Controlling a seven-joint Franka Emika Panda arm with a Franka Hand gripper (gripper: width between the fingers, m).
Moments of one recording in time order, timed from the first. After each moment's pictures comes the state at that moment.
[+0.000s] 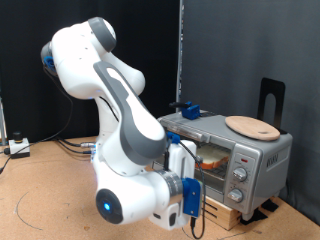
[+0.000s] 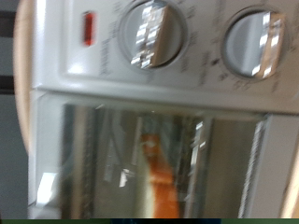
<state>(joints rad) -0.76 0.92 0.69 -1.63 0.58 1.55 -0.02</state>
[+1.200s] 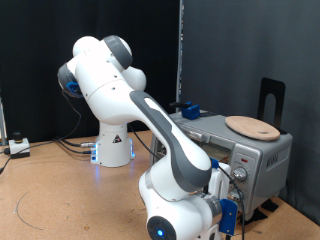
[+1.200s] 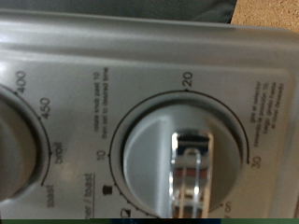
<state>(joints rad) -0.59 1.05 0.68 -1.57 0.58 1.66 0.00</state>
